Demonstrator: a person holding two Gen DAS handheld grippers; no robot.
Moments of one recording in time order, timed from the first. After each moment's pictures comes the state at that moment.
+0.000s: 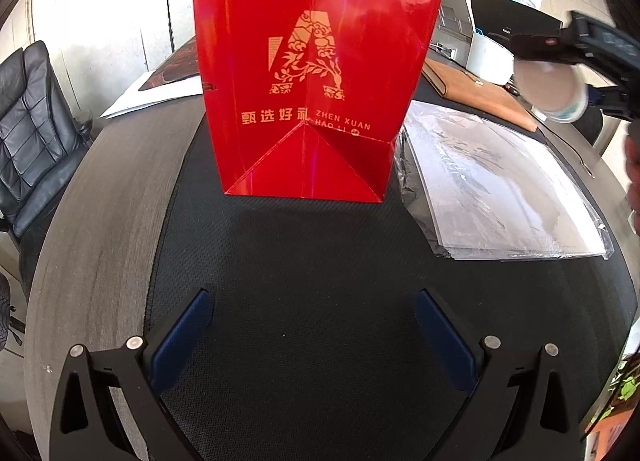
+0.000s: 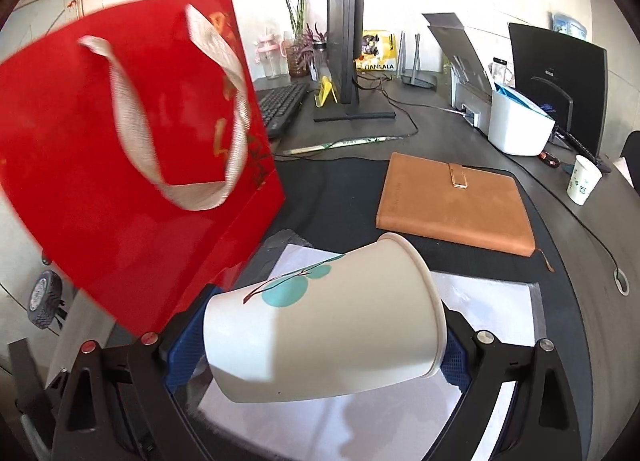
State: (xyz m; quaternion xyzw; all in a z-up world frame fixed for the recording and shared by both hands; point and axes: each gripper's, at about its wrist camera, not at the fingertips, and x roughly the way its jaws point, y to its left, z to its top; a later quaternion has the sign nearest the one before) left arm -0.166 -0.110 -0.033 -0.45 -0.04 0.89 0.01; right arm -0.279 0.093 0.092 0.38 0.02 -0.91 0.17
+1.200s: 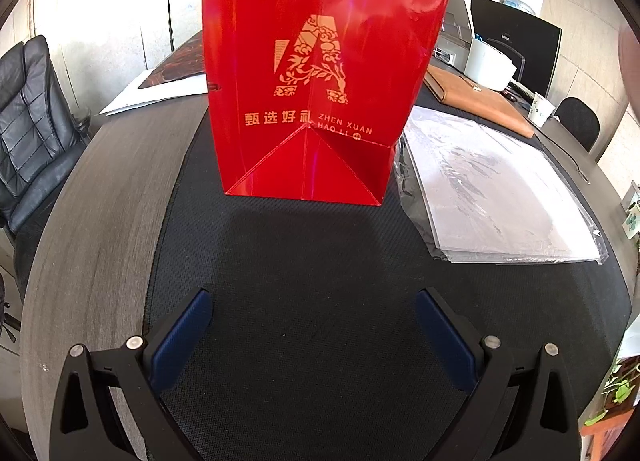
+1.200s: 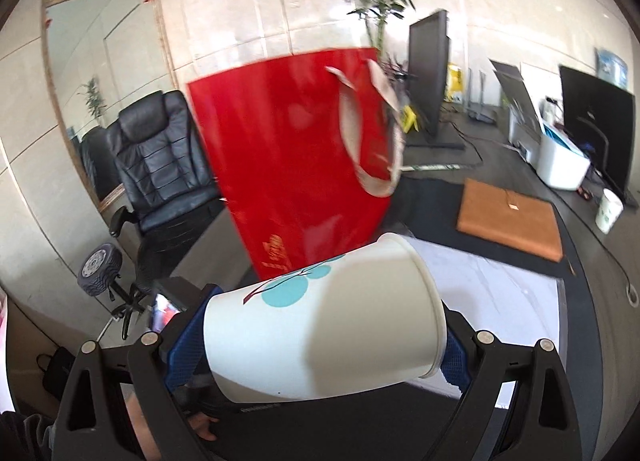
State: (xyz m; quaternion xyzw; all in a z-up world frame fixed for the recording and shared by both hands) left arm -0.171 -0.118 -0.036 -0.44 -0.06 0.90 0.02; right arm -0.153 0.044 0.149 0.33 0.03 -0.90 0.29
